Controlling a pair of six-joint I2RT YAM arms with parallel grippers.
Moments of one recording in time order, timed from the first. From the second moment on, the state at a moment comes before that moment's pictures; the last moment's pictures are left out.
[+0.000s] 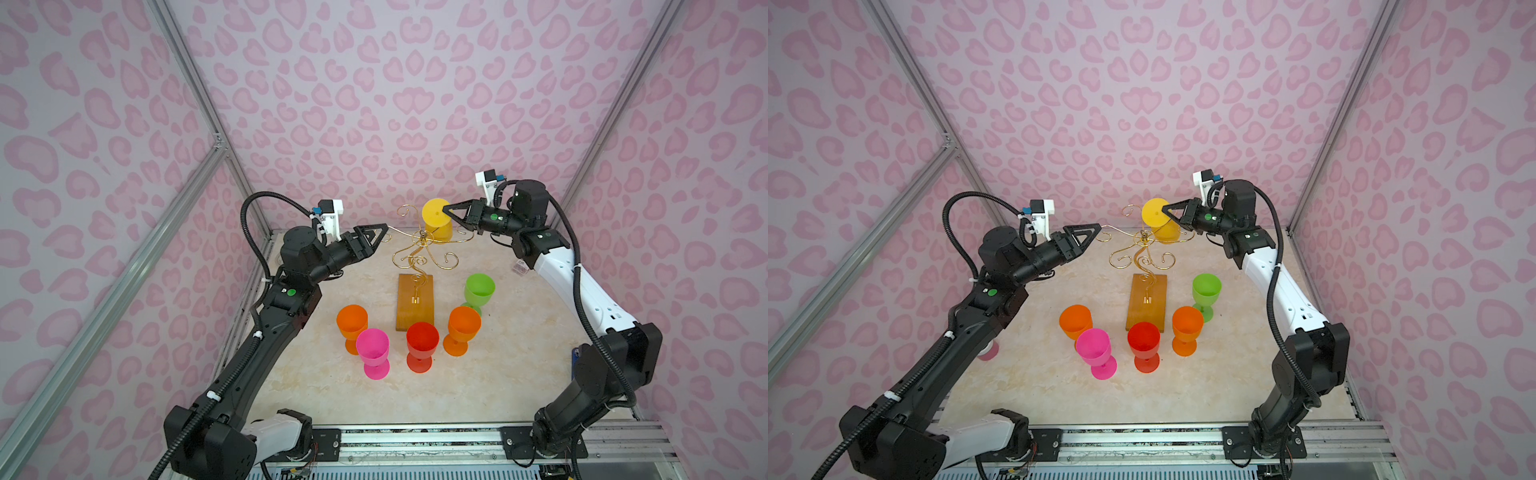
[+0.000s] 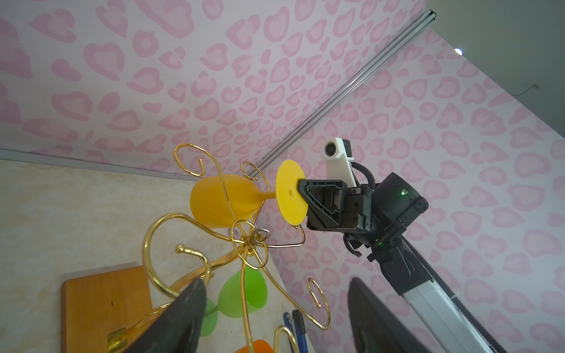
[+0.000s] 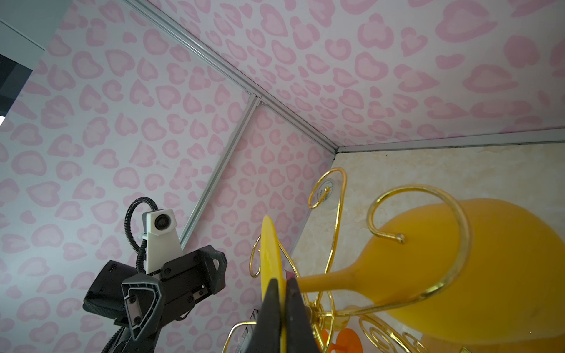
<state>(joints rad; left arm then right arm) -0.32 1.23 1.17 0.06 0.54 -0.84 0.25 1.66 1.66 -0.16 -0.83 0.83</state>
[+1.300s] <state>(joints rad) -0.32 1.21 1.16 0.06 0.53 -0.83 0.23 1.98 2.07 -0.21 -0.83 0.88</state>
